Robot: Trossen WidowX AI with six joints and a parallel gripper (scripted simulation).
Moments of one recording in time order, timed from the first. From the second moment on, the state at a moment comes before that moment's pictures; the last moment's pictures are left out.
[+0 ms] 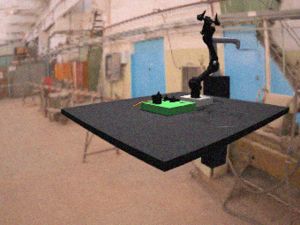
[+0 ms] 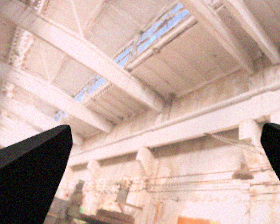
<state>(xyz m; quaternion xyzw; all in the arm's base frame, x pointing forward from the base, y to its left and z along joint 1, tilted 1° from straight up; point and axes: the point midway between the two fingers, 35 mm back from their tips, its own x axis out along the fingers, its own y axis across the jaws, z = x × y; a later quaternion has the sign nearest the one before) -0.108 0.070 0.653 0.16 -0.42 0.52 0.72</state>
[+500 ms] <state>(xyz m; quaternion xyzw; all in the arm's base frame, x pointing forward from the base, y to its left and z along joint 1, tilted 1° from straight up) -0.035 0.076 0.655 0.16 -0.39 0.46 0.78</state>
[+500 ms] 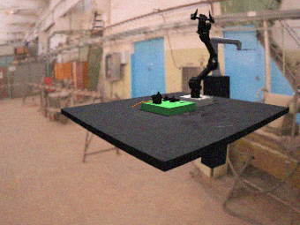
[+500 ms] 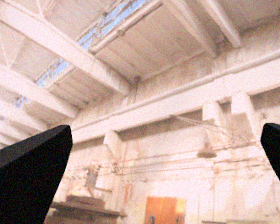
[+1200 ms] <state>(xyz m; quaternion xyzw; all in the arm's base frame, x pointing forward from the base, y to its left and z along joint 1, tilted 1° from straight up) 0.136 0.088 0.617 0.06 -0.28 0.32 0.90</state>
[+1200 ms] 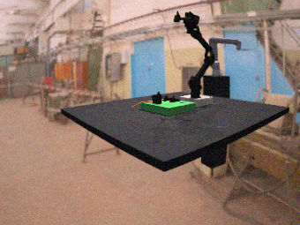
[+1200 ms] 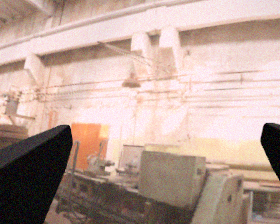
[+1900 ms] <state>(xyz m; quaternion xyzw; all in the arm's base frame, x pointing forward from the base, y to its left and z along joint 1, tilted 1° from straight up) 0.262 0.087 0.537 -0.11 -0.13 0.23 0.96</state>
